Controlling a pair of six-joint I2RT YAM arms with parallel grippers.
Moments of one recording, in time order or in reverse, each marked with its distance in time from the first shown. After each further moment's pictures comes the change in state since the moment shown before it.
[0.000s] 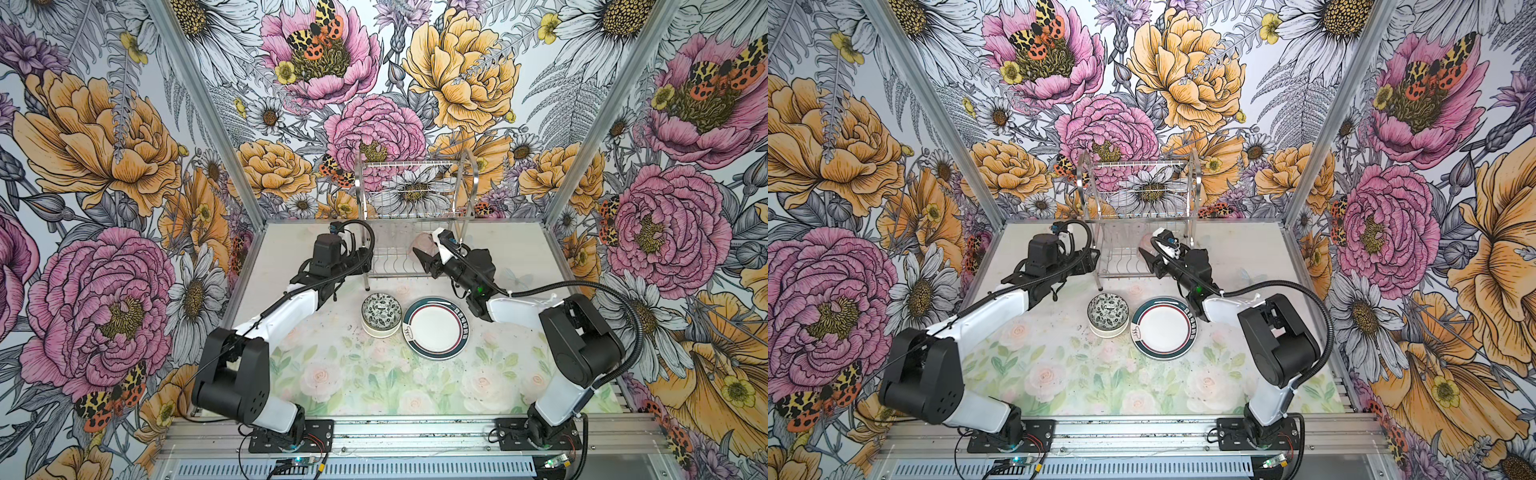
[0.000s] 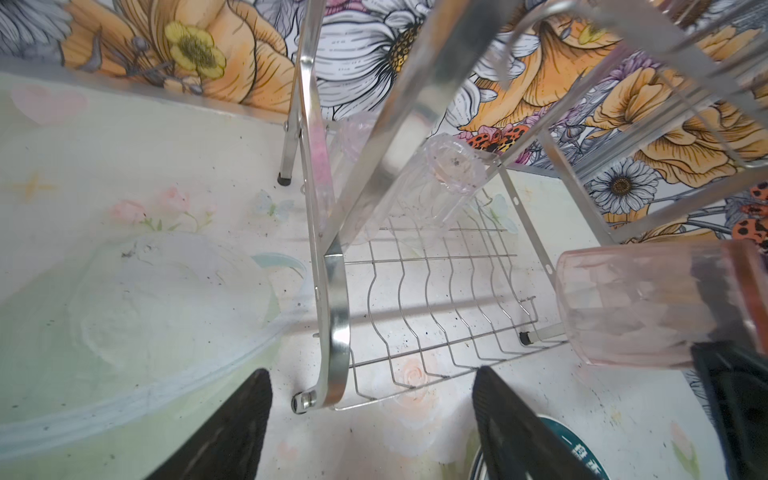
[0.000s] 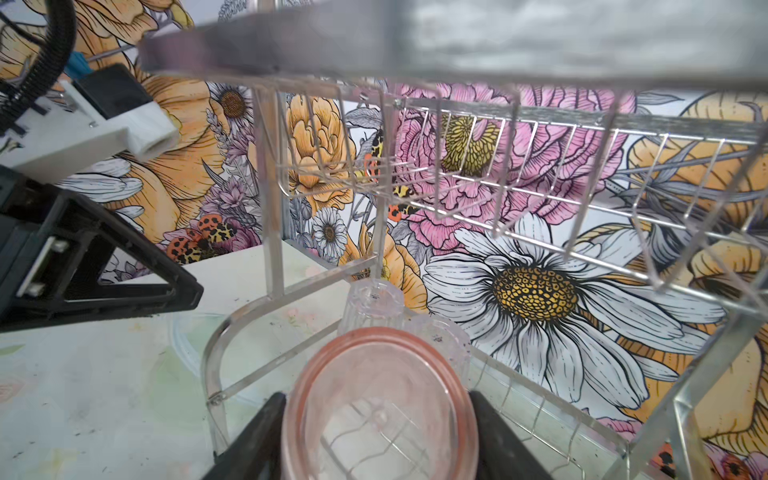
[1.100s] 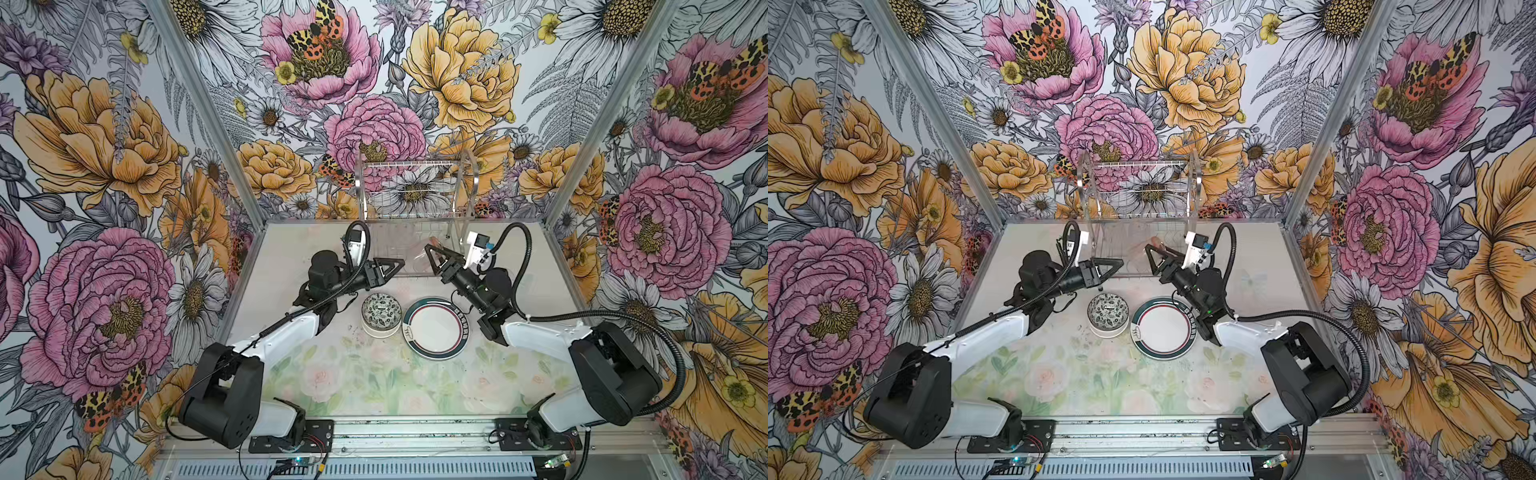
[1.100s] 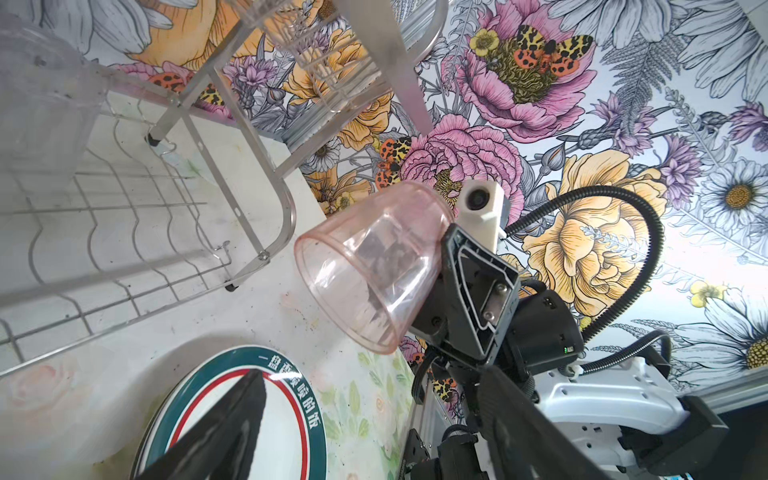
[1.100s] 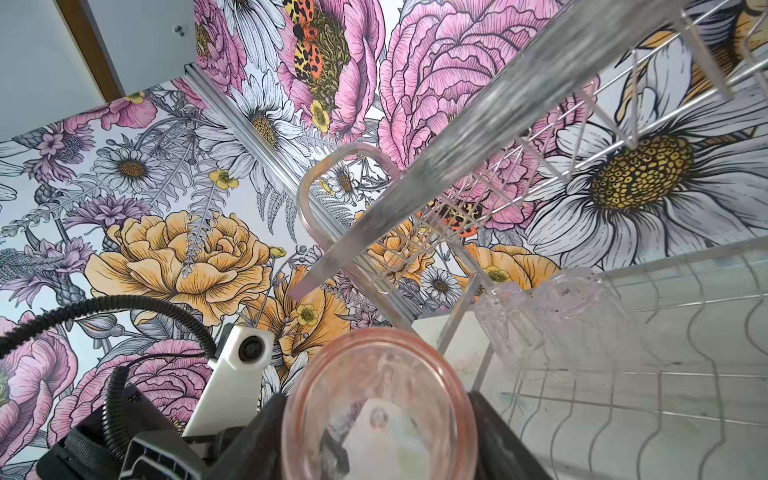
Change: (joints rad) left arm -0.082 -0.017 -0.185 0.618 0.631 -0.505; right arm 0.059 -0.198 -0.194 0.177 0.094 0.899
